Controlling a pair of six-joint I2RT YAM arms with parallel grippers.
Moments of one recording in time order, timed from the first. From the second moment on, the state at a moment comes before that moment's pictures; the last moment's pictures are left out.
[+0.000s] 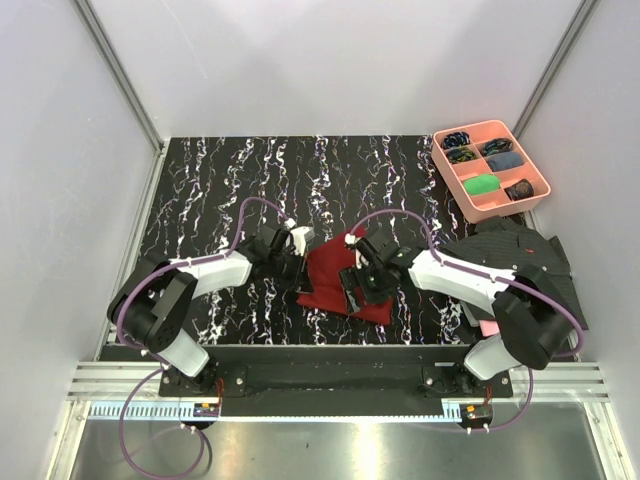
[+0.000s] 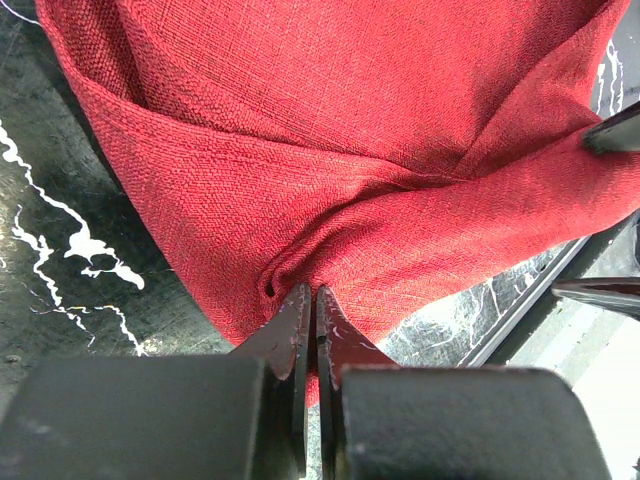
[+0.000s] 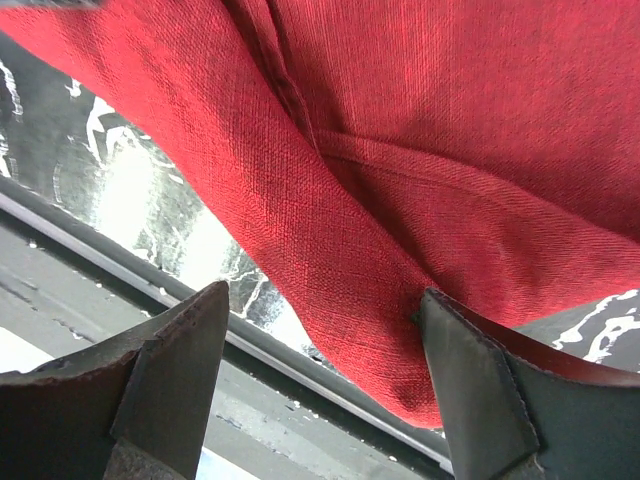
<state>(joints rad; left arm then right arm) -0.56 1.57 0.73 -0.12 0.47 -0.32 0.77 1.49 0.89 -0.55 -0.19 0.38</state>
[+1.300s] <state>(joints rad) -0.52 1.63 0.83 -0.29 0.49 -0.32 0.91 1.48 1.07 -0.59 -0.05 0.29</state>
